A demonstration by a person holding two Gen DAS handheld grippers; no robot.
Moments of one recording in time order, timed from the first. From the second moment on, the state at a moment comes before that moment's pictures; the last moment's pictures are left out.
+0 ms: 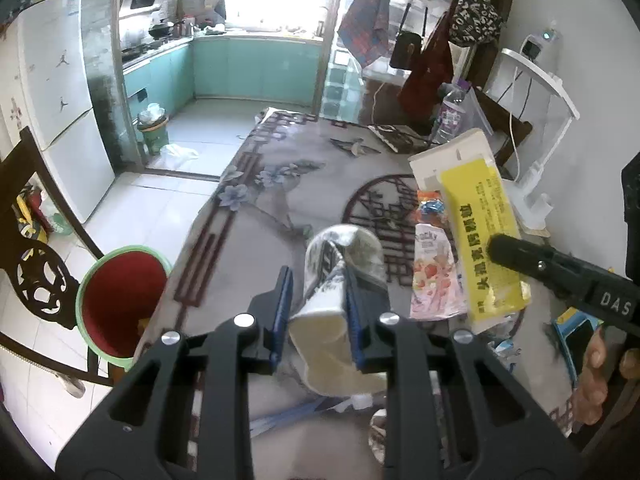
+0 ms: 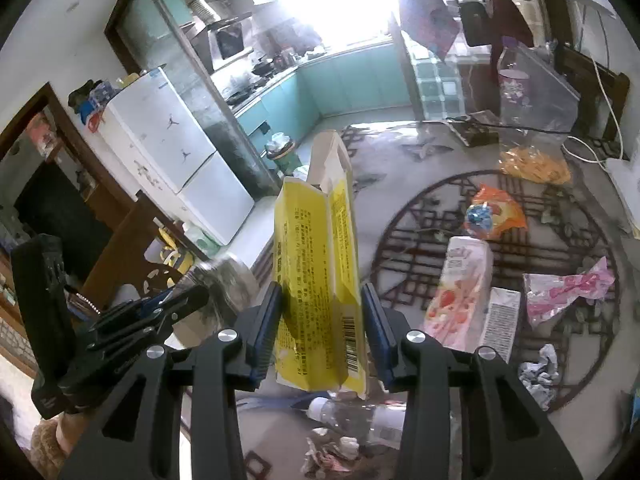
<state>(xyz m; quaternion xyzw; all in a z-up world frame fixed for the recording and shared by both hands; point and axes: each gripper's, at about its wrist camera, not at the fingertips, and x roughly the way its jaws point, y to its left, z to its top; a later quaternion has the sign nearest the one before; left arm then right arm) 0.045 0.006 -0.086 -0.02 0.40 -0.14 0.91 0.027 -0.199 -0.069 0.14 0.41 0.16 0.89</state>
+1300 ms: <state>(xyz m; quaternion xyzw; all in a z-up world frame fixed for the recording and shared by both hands) 0.100 0.223 -0.106 -0.06 0.41 -0.10 0.90 0.082 0.008 -0.090 0.10 0.44 0.17 0.87</state>
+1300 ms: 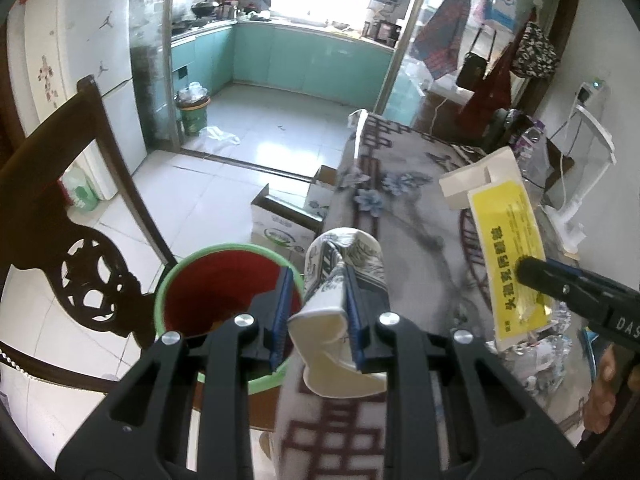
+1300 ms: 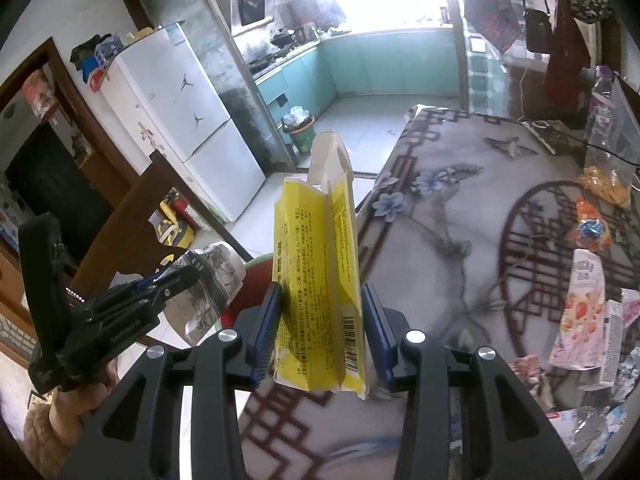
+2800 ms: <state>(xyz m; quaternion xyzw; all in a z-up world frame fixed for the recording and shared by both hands) 0.173 0.324 -0.160 -0.07 0.47 -0.04 0.88 0.154 0.135 -0.160 0.07 0.54 0.22 0.81</state>
